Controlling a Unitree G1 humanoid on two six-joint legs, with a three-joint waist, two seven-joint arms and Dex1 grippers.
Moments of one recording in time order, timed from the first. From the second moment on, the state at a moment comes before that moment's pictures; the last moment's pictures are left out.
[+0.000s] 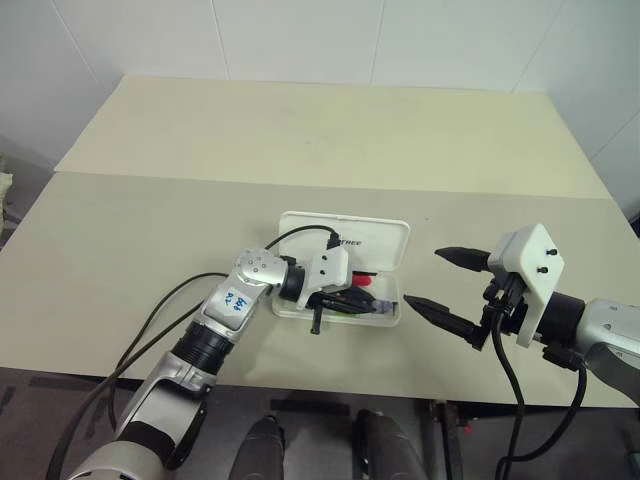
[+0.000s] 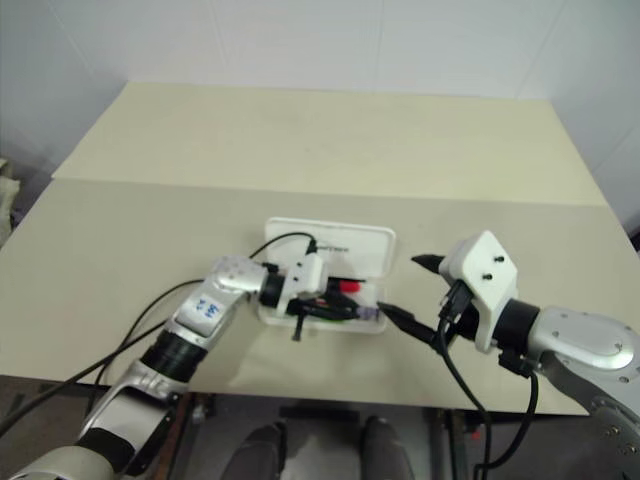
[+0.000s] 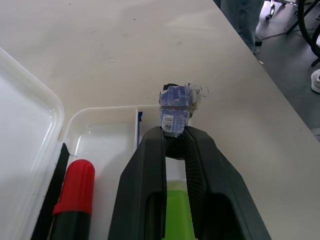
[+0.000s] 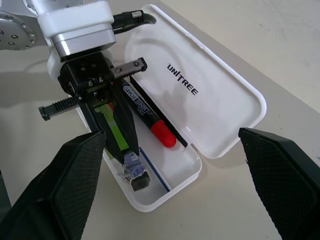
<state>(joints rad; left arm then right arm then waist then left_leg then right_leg) -0.68 0.32 -0.37 0.18 -0.12 0.18 -1.15 -0.07 -0.91 -0.36 -0.86 0.89 0.89 0.49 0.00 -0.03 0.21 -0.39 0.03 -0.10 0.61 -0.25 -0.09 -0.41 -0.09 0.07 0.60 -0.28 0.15</state>
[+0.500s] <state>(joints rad) -0.69 0.31 -0.37 0.24 -0.09 0.15 -1.14 -0.09 -0.91 -0.36 -0.86 0.91 0.89 0.46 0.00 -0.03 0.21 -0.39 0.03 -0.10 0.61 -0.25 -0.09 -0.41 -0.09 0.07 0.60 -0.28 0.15</state>
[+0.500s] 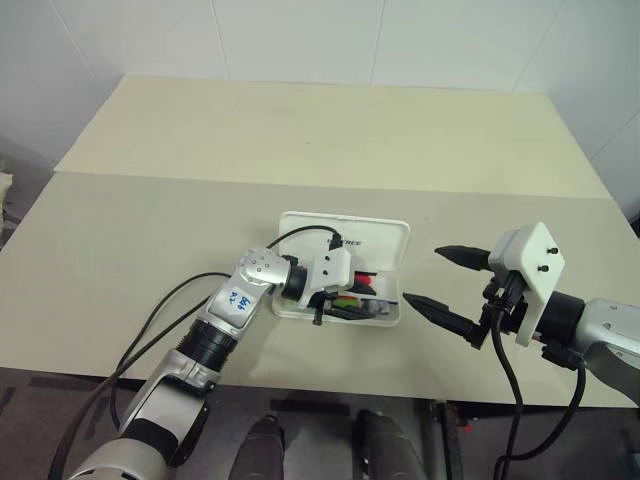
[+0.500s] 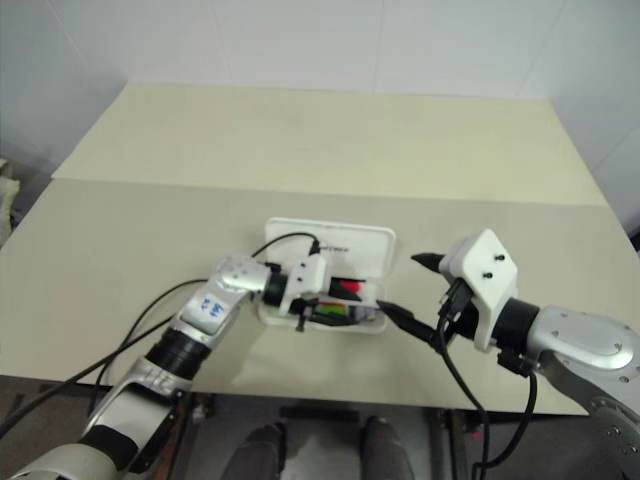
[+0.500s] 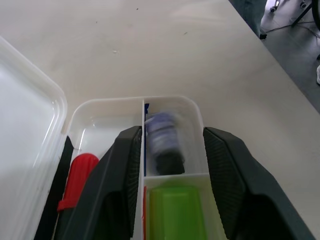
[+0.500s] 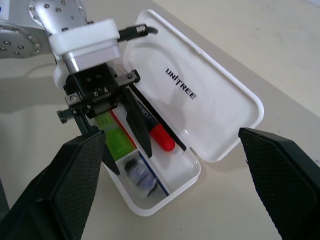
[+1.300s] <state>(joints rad) -0.62 0.60 0.01 0.15 -0.33 0.16 -1.24 -0.12 -0.86 -0.30 -0.78 0.88 0.77 0.56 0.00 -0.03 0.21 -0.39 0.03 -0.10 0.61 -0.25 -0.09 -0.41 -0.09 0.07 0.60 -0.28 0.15</state>
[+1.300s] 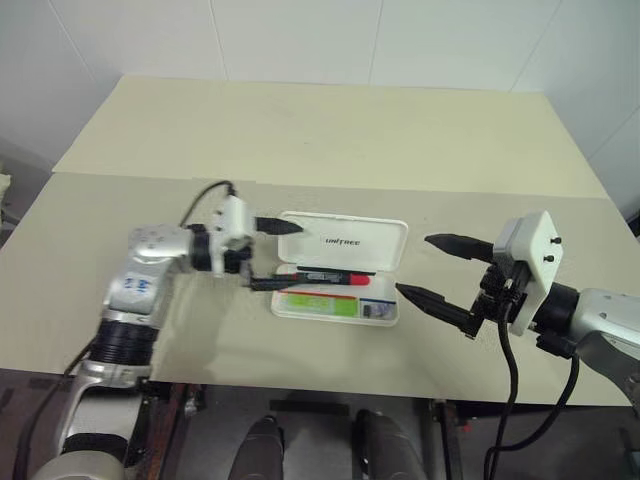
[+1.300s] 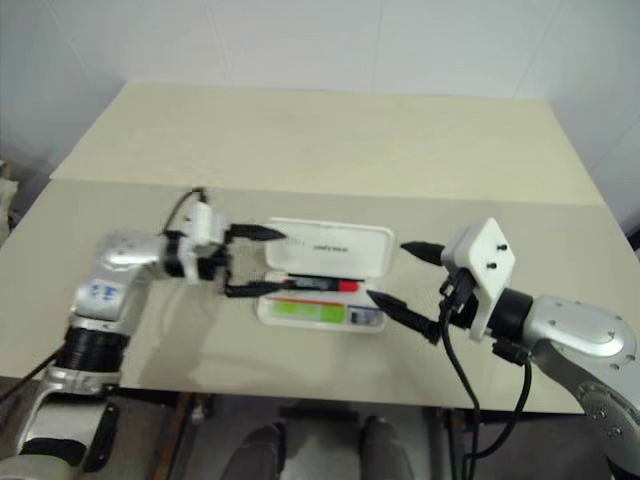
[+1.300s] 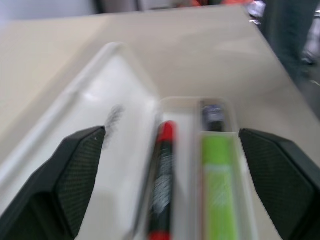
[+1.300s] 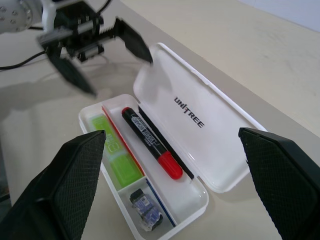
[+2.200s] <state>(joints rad) -0.56 0.68 0.19 0.21 -0.43 0.09 -1.22 -0.14 -0.79 -0.22 -0.51 0.68 0.45 0.84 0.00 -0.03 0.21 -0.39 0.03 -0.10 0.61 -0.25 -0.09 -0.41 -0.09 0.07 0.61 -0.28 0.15</state>
